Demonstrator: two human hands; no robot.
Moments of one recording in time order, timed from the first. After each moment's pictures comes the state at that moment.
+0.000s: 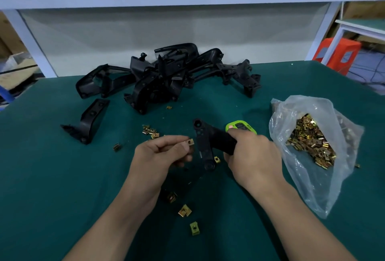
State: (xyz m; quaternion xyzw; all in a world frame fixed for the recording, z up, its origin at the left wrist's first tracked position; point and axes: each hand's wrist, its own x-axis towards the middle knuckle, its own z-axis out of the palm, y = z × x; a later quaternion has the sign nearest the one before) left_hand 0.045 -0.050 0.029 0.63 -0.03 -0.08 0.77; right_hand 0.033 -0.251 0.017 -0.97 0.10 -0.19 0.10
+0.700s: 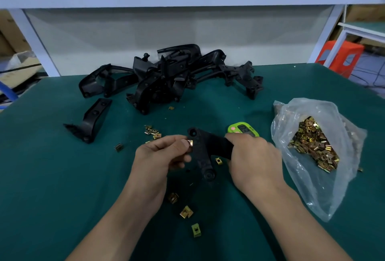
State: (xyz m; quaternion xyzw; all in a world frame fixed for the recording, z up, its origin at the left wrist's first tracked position) left_hand 0.044 -0.053 0.030 0.60 0.02 -0.08 0.80; right_hand 0.025 -0.238 0.034 -0.99 0.10 -0.13 0.04
